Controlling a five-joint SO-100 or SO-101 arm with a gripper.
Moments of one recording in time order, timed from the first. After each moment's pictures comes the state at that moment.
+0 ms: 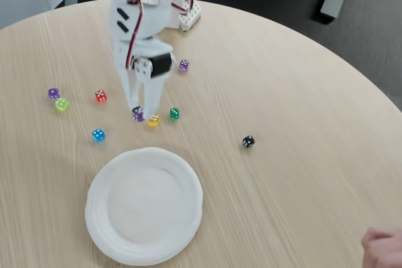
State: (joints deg) arm 9.1 114.6 123.1 46.8 37.9
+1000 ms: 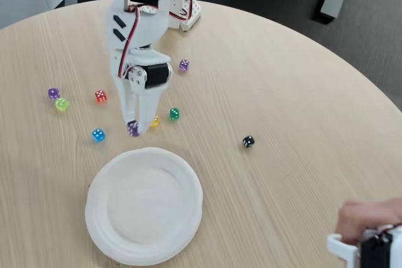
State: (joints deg) arm 8.8 103.1 110.6 43.5 42.7
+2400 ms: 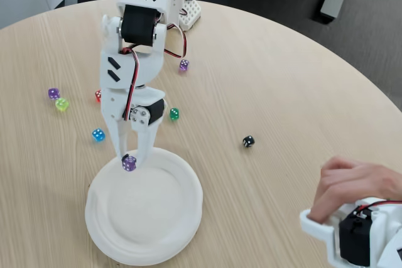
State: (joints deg) arm 9.1 85.1 98.8 37.4 25.8
